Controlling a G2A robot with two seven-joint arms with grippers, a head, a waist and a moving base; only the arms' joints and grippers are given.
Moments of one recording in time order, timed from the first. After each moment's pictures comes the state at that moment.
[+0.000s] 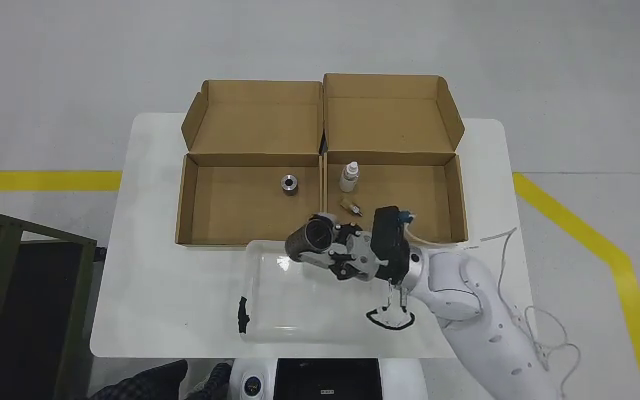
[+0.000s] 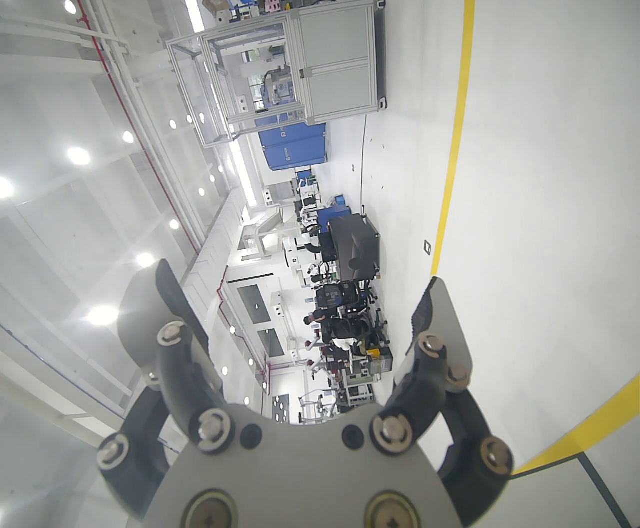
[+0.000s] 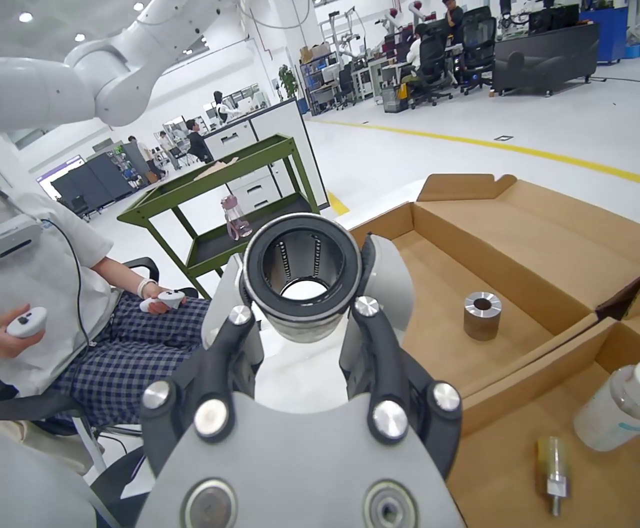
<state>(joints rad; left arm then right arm) -0.01 -0.37 -0.75 -1.25 2.03 -0.40 0.22 -1.29 -1.20 1.11 -1.87 -0.76 -0.74 0.25</state>
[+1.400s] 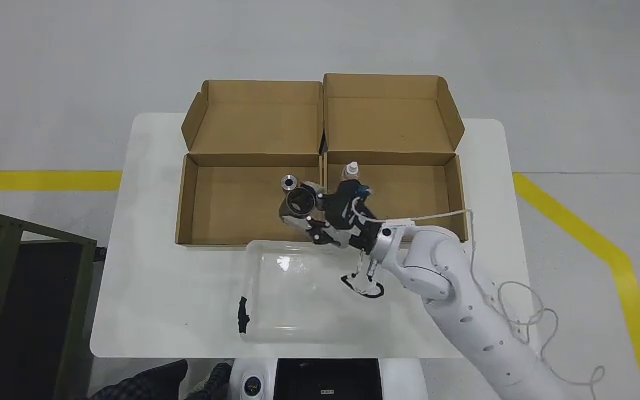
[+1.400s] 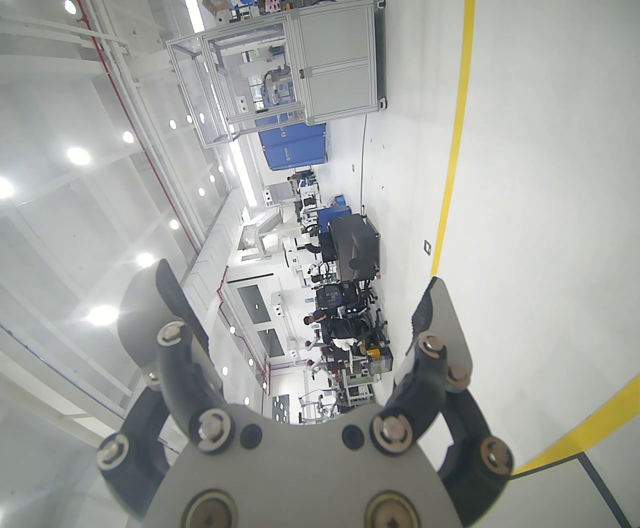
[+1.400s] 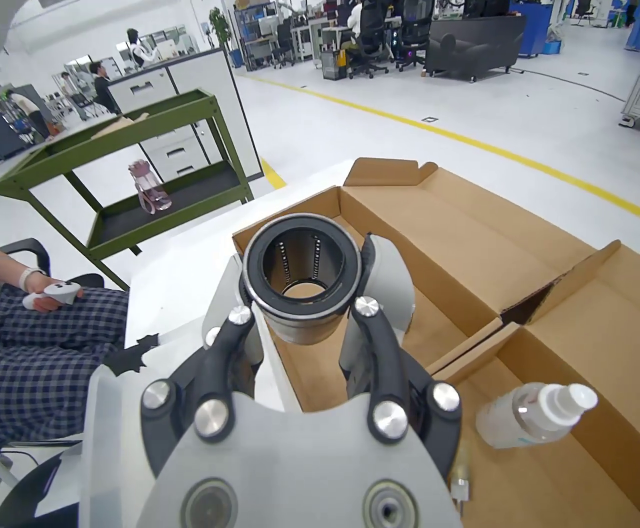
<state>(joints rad) -0.01 -0.37 -0.75 -1.25 2.03 -0.40 0.22 -1.08 -1.24 0.96 -1.77 -1.02 -0.48 0.27</state>
